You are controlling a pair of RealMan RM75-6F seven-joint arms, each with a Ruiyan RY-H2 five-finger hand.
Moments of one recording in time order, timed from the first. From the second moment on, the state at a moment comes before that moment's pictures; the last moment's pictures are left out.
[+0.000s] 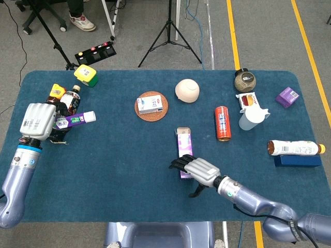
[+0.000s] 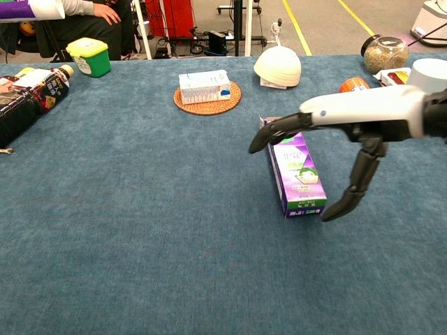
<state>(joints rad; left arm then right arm) -0.59 -1.07 -0.26 -1.76 1.07 1.17 0.32 0.79 -1.20 0.12 -1.84 -1.45 0.62 0.16</state>
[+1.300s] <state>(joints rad) -0.60 -1.15 -0.24 -1.68 1.05 1.16 0.33 0.76 -1.19 0.00 -1.70 -1.28 0.72 -0.11</state>
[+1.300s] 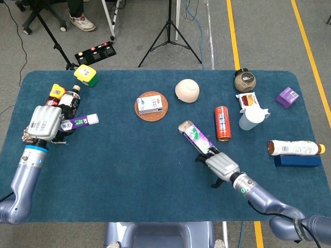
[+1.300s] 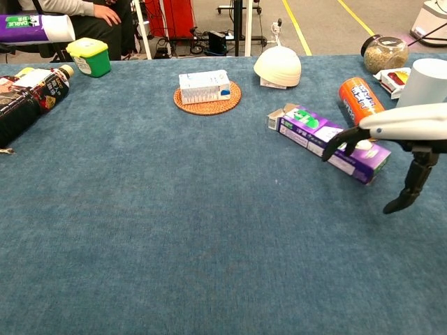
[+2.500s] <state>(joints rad) -0.57 -1.12 -0.24 -1.63 1.08 1.14 0.23 0.88 -1.50 0.20 -1.55 -0.63 0.93 -0.55</state>
